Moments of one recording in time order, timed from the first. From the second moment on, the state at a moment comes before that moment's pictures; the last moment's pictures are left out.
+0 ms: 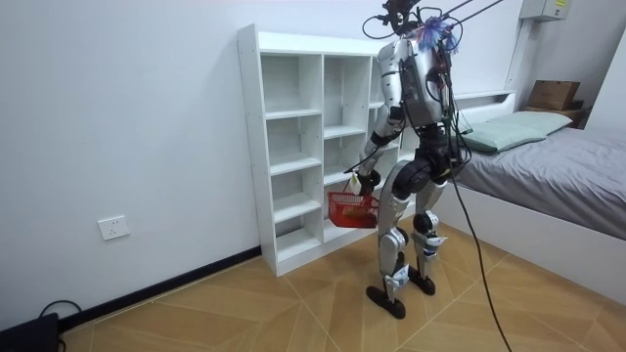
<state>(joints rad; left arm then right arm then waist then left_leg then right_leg) -0.04 0.30 -0.34 0.69 -0.08 -0.07 -0.18 -0.53 -0.46 0.12 1.04 0.20 -0.17 -0.23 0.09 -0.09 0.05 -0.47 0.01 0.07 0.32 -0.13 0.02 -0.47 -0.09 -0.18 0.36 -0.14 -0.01</state>
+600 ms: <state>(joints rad) -0.05 0.30 -0.34 0.71 -0.08 -0.06 -0.17 -0.54 -0.46 0.11 1.05 0.31 -0.15 -0.20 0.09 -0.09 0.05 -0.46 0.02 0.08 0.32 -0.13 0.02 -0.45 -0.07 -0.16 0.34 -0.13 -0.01</state>
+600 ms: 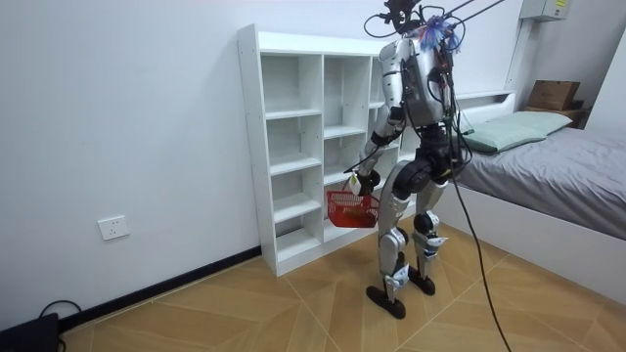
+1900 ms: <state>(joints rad) -0.06 0.29 -0.36 0.69 -0.09 -0.06 -0.16 -0.54 -0.45 0.15 1.04 0.22 -0.15 -0.31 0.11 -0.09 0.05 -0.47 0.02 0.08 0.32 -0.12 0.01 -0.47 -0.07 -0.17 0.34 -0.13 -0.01</state>
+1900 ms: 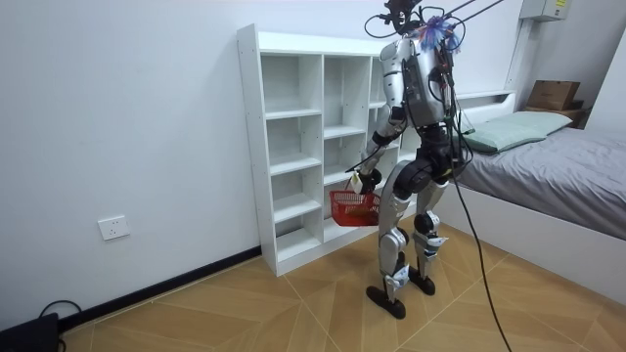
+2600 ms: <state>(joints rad) -0.07 0.26 -0.36 0.69 -0.09 -0.06 -0.16 -0.55 -0.45 0.16 1.04 0.22 -0.15 -0.36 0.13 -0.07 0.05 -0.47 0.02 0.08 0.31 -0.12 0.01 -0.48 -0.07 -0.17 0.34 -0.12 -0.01</state>
